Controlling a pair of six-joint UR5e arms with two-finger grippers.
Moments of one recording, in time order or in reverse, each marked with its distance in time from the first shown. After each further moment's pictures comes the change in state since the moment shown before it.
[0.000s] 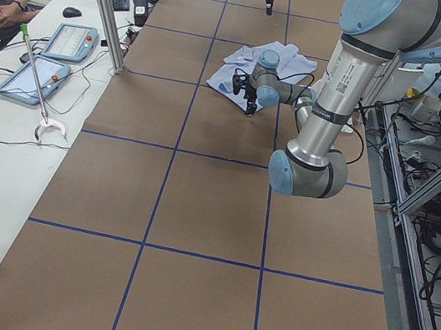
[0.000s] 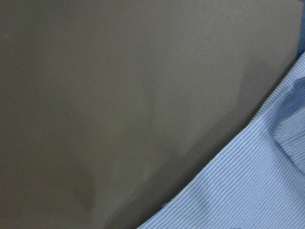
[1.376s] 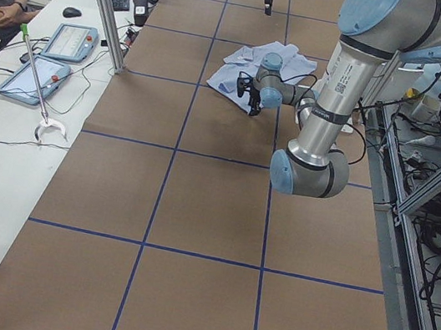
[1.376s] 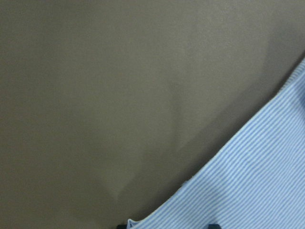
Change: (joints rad) left arm 0.034 -0.008 0.001 0.020 -0.006 0.002; right arm 0.008 -0.002 -0.011 -0.001 0.000 0.001
